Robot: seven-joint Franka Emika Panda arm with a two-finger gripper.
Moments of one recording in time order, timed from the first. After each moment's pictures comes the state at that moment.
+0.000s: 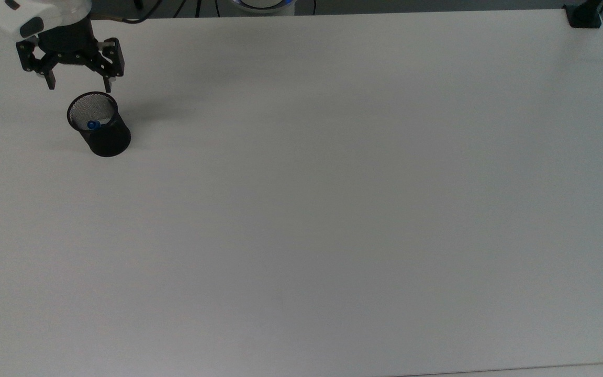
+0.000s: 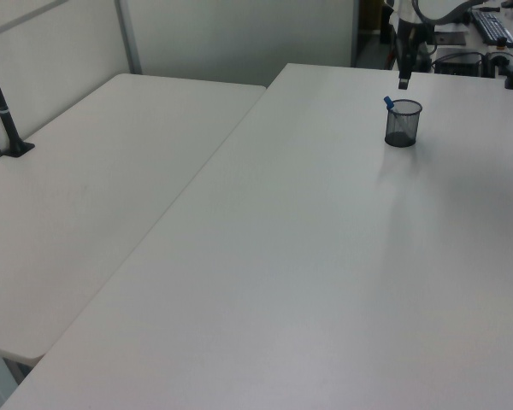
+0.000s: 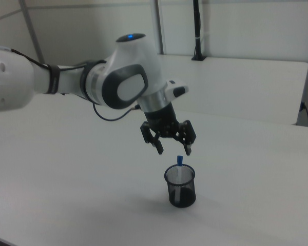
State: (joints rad) arm -0.19 0.12 -0.18 -1.88 -0.15 2.15 -0.42
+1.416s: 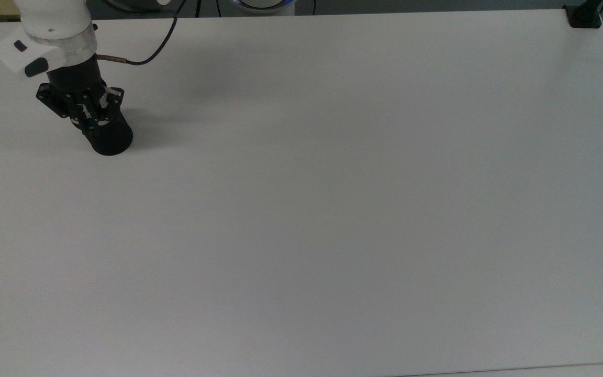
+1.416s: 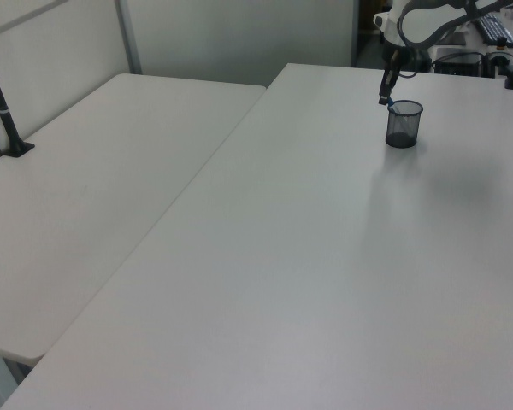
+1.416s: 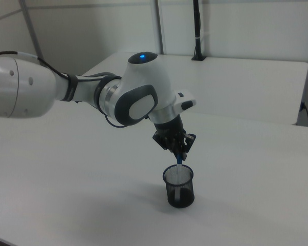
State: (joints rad) arm -0.20 0.23 -0.18 -1.87 -0.01 2.32 -0.42
